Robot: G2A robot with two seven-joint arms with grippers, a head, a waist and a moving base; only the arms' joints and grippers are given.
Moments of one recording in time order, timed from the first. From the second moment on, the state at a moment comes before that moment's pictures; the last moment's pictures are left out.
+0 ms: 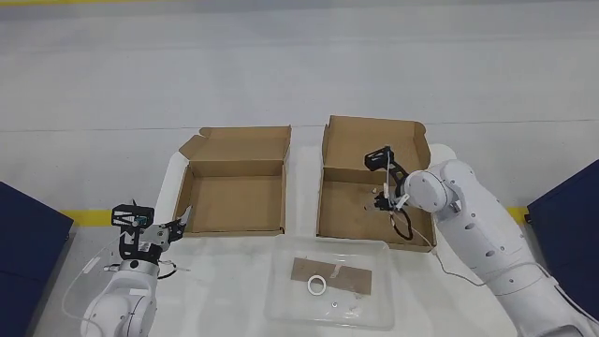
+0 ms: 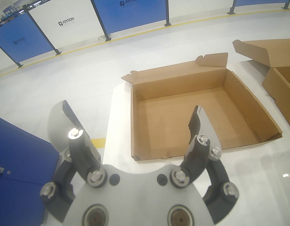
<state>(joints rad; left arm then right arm) 1.73 -1.15 -1.60 -1.80 1.33 0.00 0.00 -0.91 -1.05 1.04 -1.50 -0.87 0.02 1.32</state>
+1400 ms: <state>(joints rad) 1.73 -1.15 -1.60 -1.80 1.33 0.00 0.00 -0.86 -0.94 0.68 -1.93 -0.73 -0.38 1.44</state>
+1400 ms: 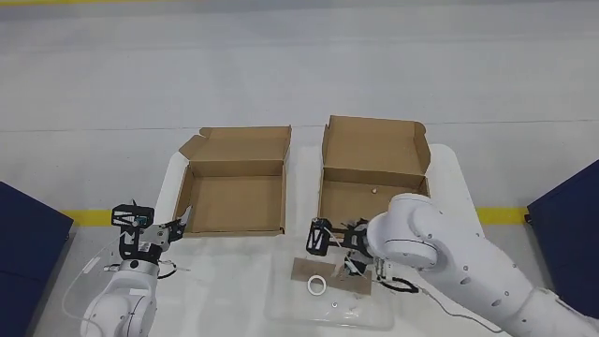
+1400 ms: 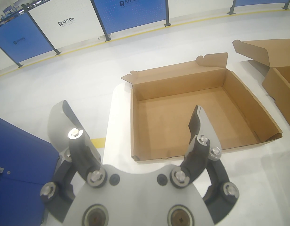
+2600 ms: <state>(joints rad) 1.73 -1.15 -1.60 -1.80 1.33 0.00 0.00 -0.68 -0.98 0.33 -1.80 -0.65 -0.41 1.38</state>
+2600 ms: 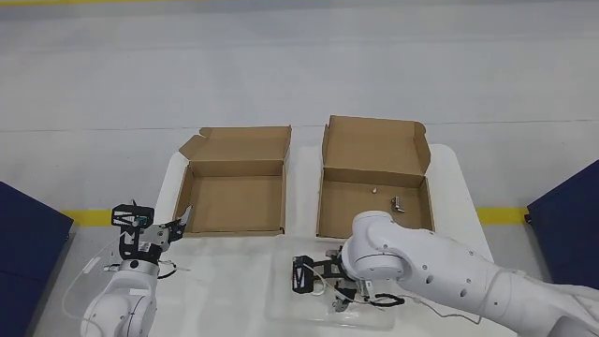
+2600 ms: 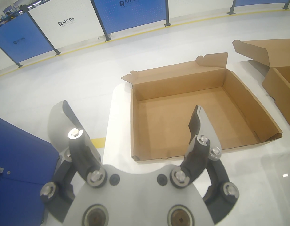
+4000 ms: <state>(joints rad) 1.73 -1.15 -1.60 -1.80 1.33 0.00 0.00 -0.67 -1.11 0.20 -1.57 -0.61 -0.45 1.37</state>
